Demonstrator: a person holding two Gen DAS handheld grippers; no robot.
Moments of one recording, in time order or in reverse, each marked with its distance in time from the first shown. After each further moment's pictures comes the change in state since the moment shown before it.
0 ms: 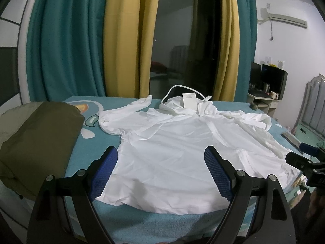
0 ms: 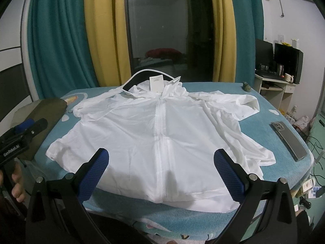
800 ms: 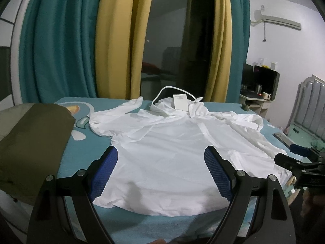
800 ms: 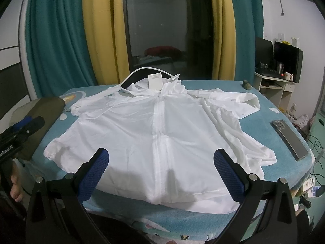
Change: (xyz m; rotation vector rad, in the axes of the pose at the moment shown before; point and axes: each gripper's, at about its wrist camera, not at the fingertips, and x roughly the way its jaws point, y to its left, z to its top) left arm -0.004 -0.003 -0.004 0.007 -0.018 -0.066; right arm 0.008 -0.004 -0.004 0.003 0.015 -0.003
